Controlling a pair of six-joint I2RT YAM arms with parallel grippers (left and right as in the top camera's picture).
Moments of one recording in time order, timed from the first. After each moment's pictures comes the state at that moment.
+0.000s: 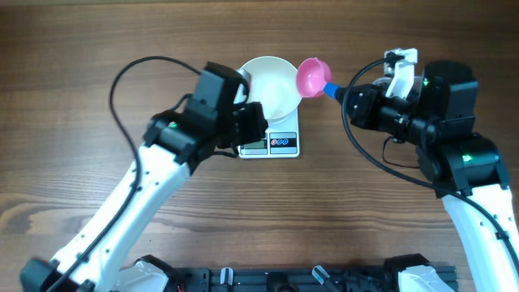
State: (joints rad) left arm -0.52 1.42 1.25 -0.77 0.29 -0.68; right arm 0.14 1.14 1.15 -0.62 -0.53 0.53
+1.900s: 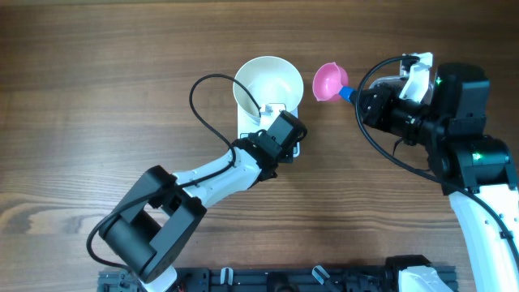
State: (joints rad) left arm -0.77 1.82 0.99 -0.19 -0.25 -0.62; right arm 0.07 1.14 1.15 -0.70 -0.51 0.53
